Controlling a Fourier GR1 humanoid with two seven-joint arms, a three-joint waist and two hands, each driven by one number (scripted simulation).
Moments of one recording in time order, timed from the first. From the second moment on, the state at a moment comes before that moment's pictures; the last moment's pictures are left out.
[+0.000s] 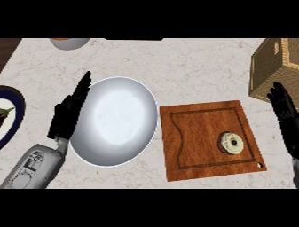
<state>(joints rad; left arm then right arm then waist) -0.31 0.33 -0.32 -1.34 0.14 0.27 0.03 -0.09 -0.50 0.14 -1.37 -0.30 -0.16 -0.24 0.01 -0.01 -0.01</state>
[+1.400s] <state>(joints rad) -0.25 0.54 -0.19 -1.45 0.13 0.16 -0.06 -0.51 -0.68 0.54 -1.87 0.08 0.14 0.40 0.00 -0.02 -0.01</state>
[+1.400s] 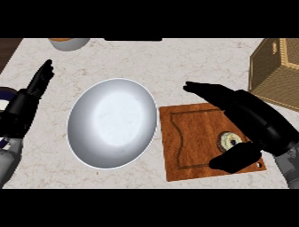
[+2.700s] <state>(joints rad) -0.22 0.49 -0.11 -1.53 0.08 0.10 -0.02 -0.72 -0.70 0.53 -1.66 0.04 0.87 0.58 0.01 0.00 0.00</state>
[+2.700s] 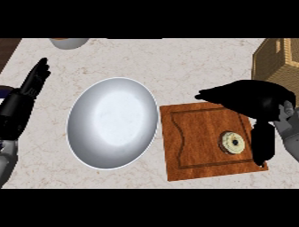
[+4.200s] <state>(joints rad) -0.21 0.36 0.00 -1.53 -0.06 0.00 -0.01 -0.44 -0.52 0.49 -1.45 0.74 0.76 0.10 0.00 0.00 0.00</state>
